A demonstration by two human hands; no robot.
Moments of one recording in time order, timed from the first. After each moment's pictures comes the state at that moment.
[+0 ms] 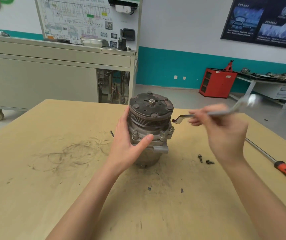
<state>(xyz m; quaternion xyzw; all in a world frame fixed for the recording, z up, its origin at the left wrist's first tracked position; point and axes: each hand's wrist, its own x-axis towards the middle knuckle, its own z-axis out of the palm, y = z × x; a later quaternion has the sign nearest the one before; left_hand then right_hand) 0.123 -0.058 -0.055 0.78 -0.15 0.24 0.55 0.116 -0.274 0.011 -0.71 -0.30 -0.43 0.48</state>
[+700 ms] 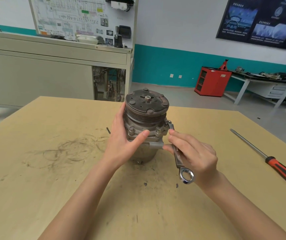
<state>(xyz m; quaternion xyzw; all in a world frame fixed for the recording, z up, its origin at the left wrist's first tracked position) 0.120 -0.059 -0.051 0.79 -0.15 0.24 0.55 0.099 -0.251 -0.037 -0.70 -0.36 -0.61 0.13</state>
